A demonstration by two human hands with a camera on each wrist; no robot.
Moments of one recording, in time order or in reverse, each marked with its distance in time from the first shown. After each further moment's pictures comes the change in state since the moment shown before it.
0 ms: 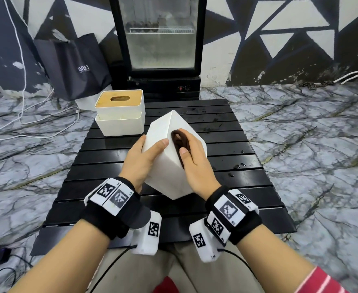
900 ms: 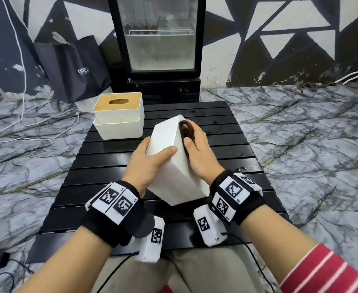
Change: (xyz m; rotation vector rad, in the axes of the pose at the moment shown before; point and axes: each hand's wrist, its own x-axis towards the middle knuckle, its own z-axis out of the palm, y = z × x) left_hand 0.005 0.003 0.012 0.111 0.041 0.022; right_hand 0.033 -0.008 -0.020 -0.041 -0.038 0.109
